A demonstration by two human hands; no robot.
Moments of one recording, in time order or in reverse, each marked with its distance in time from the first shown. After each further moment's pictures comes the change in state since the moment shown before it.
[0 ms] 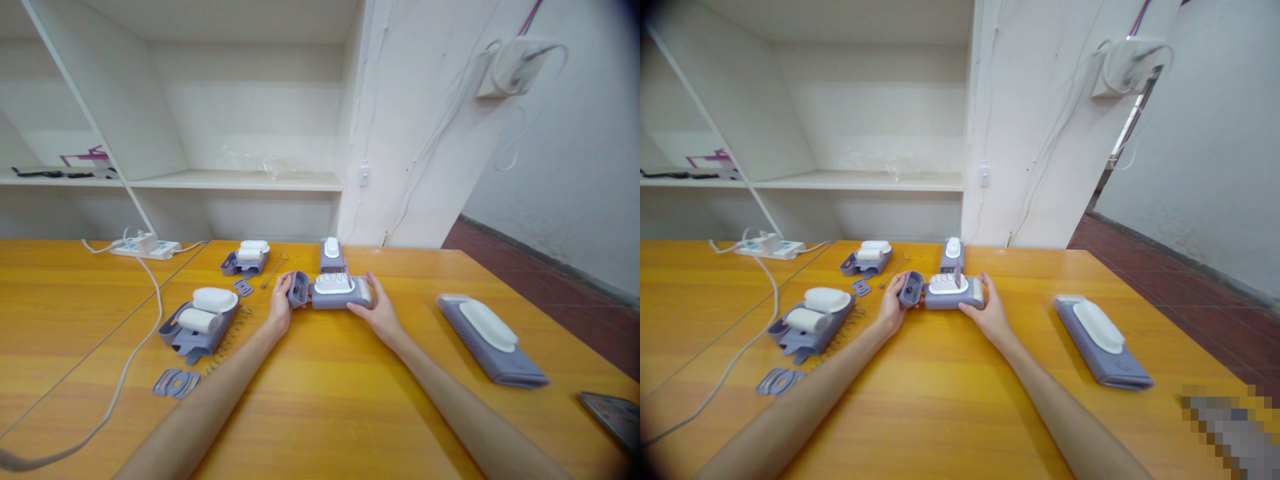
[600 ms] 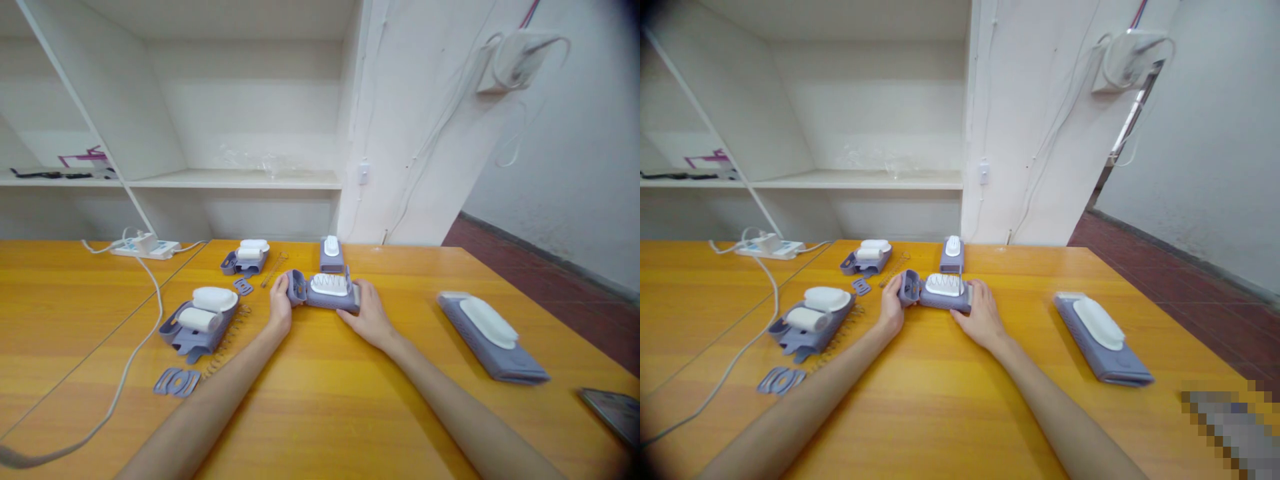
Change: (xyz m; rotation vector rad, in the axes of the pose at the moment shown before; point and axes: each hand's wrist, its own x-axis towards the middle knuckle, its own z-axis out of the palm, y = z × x) left_hand 0.012 -0.017 -0.005 0.014 0.252 0.282; right_hand -0.007 0.001 0.006 -0.833 -0.125 -0.300
